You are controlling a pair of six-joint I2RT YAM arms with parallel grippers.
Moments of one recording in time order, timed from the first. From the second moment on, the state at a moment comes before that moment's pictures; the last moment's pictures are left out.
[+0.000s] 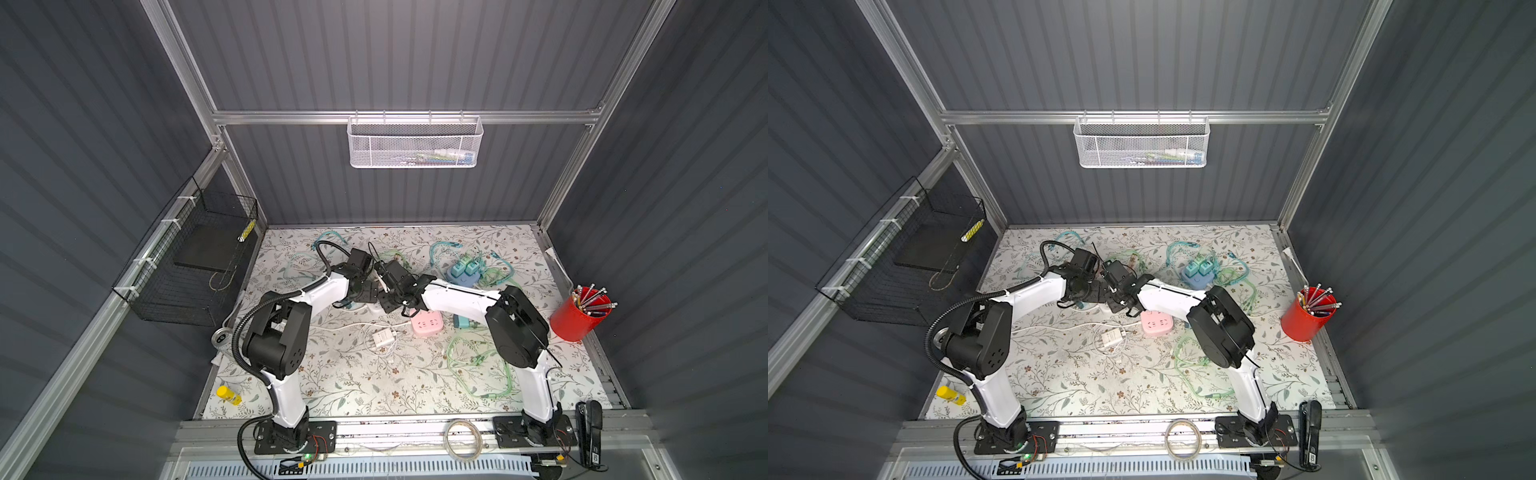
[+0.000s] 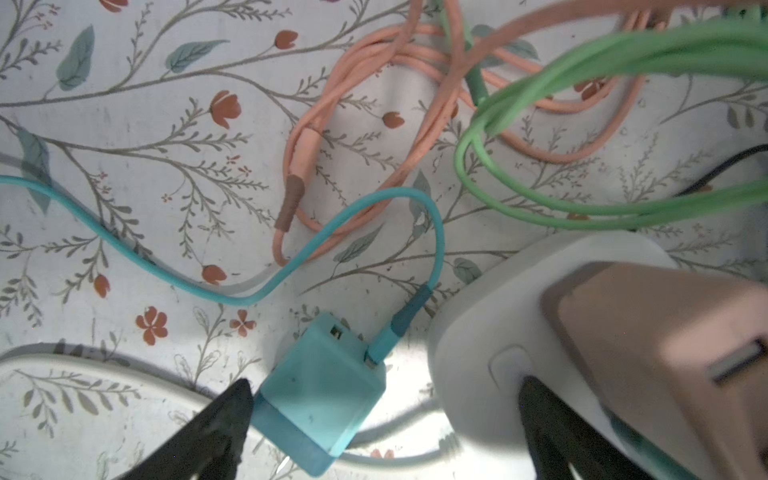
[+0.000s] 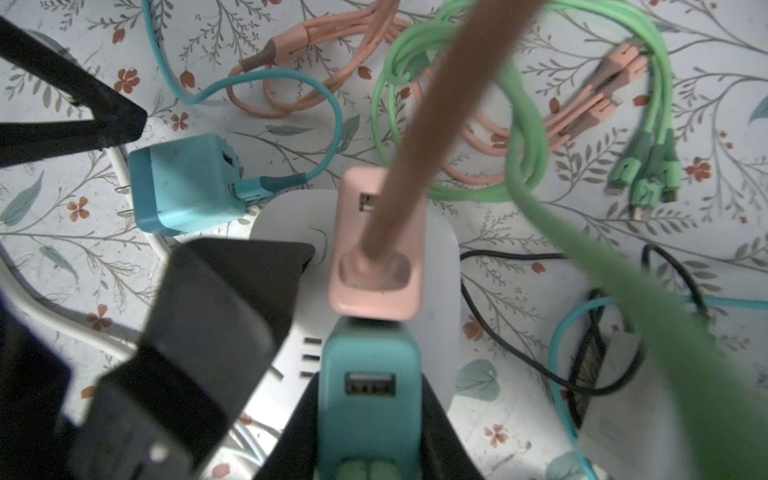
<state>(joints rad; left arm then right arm) -0.43 1.84 1.23 -0.54 -0.16 -0.28 0.84 2.09 1.54 -0.39 0.12 0.20</state>
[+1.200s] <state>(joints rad) -0.42 1.87 1.23 -0.47 -0.14 -0.29 0.87 2.09 1.58 -0.41 0.13 0.15</state>
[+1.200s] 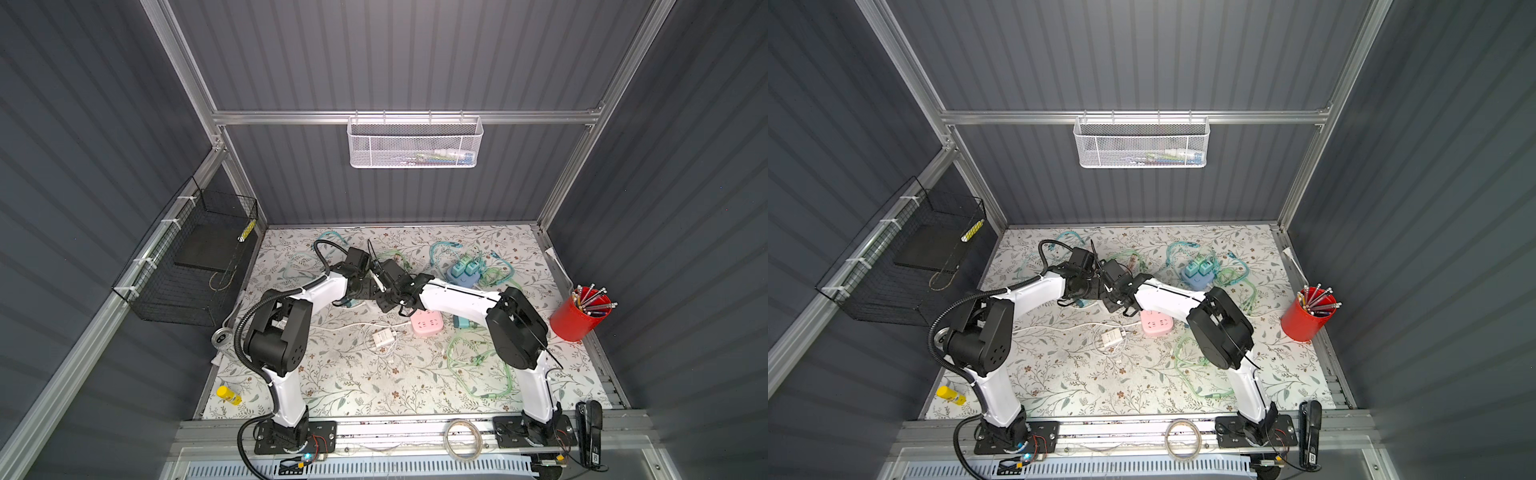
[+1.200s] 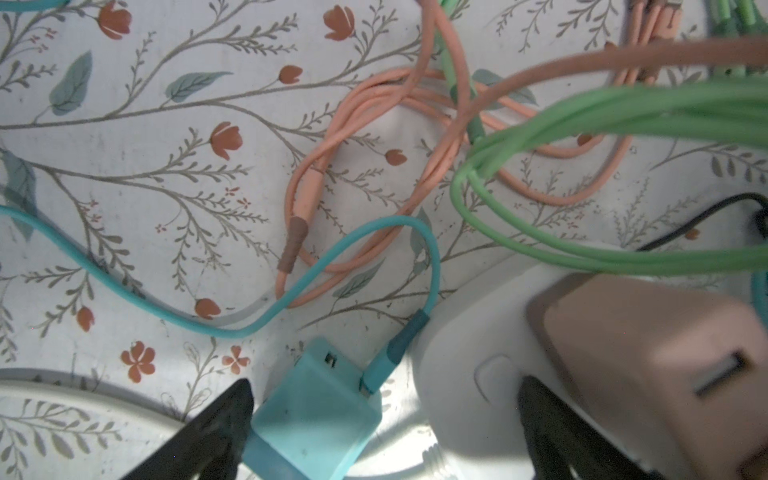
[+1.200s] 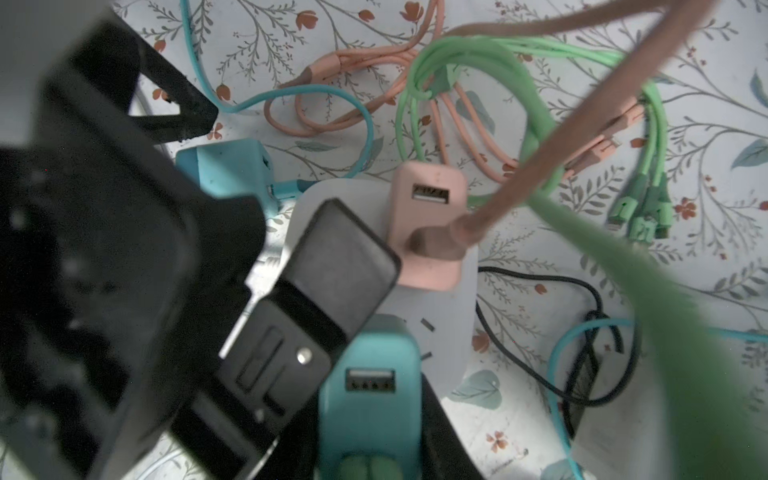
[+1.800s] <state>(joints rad) -0.41 1.84 1.19 -0.43 -0.15 -0.29 0.76 2.03 1.55 -0.41 0.00 0.15</state>
